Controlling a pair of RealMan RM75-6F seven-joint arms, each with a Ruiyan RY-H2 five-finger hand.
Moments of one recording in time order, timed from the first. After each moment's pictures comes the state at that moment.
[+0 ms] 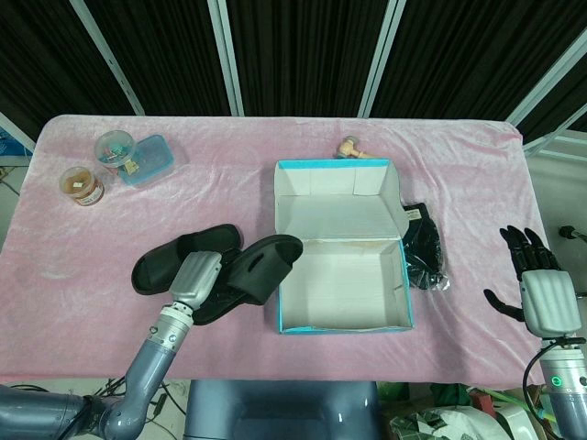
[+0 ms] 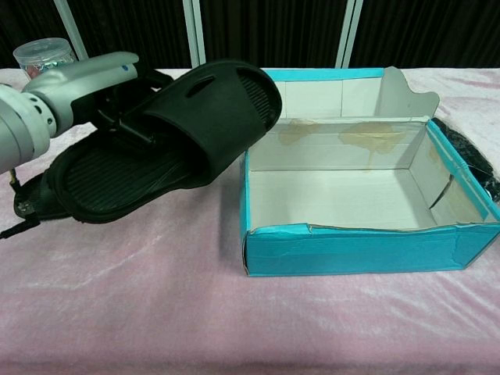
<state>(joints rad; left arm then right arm) -0.72 -1.55 -0.13 -1.89 0.94 1.28 0.32 0.19 -1.09 0.14 -1.63 -1.45 1.42 0.00</state>
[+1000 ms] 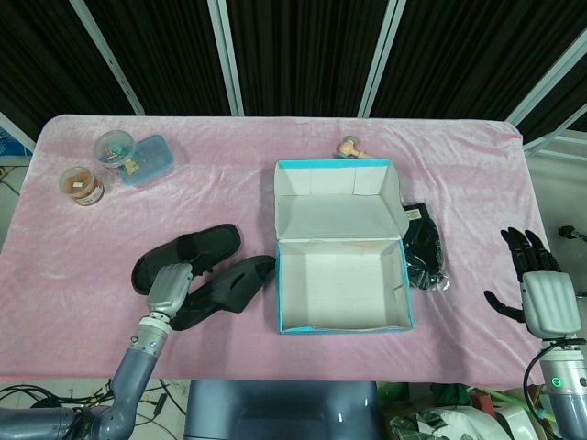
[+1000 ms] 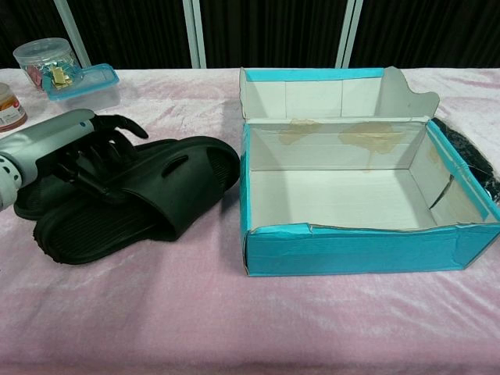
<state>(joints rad) -0.58 -1.61 -0.08 -1.71 1.01 1.29 0.29 0.18 -1.09 0.13 -1.63 -1.44 1.42 0.01</state>
